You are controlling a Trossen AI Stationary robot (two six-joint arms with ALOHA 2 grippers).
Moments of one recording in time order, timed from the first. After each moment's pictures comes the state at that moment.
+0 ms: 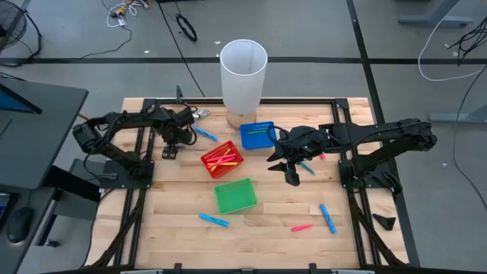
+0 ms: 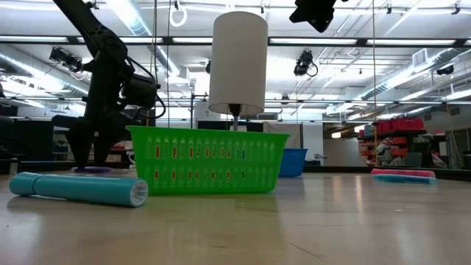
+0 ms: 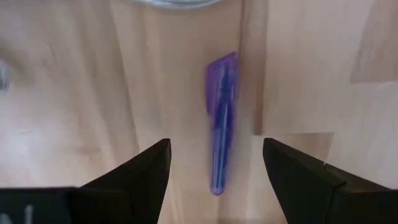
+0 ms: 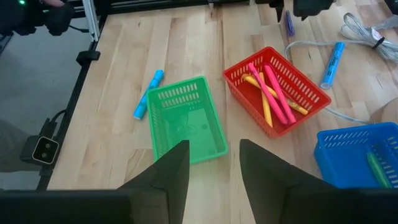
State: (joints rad) left arm 0.69 1.47 0.70 -0.81 -0.11 0.75; right arm 0.09 1.30 1.22 -0.61 -0.07 0.12
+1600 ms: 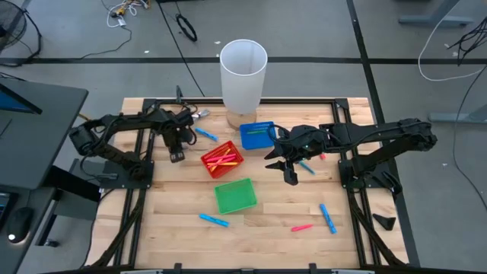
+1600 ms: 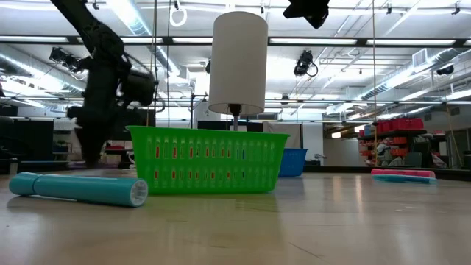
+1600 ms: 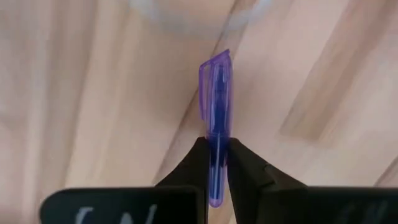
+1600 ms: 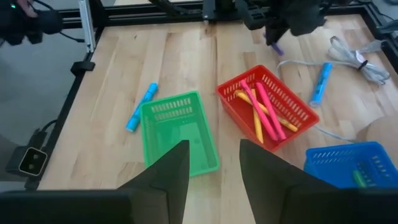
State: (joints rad) left arm 0.67 1.43 0.69 -0.83 0.05 0.33; right arm 0.09 1.30 1.22 -0.56 -0.04 0.09
